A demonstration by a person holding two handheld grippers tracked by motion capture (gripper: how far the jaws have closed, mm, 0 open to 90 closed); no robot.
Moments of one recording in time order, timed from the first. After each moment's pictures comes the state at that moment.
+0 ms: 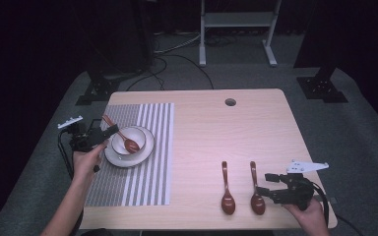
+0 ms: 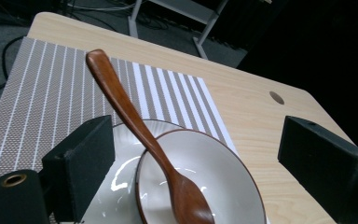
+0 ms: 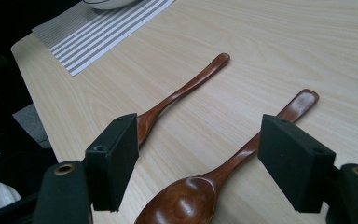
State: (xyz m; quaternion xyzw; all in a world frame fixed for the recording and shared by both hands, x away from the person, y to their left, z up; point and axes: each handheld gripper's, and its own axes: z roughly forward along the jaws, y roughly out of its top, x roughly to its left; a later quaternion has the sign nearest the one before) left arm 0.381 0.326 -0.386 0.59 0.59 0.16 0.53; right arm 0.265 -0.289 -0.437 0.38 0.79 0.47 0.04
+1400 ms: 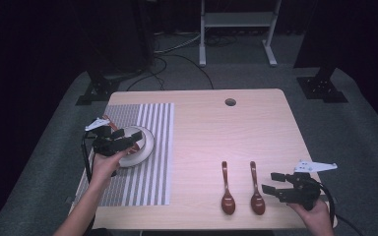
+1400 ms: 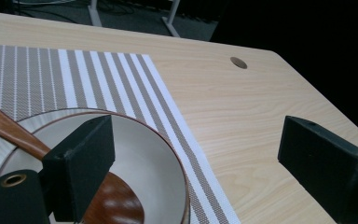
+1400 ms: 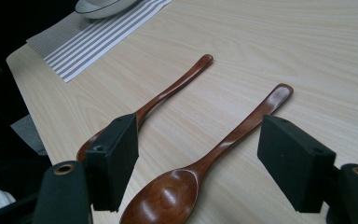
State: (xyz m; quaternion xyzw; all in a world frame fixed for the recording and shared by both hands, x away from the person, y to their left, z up) left arm 0.371 0.259 -0.385 0.67 0.52 0.15 0.52; right arm 0.264 -0.305 -0.438 0.40 0.78 0.48 0.05
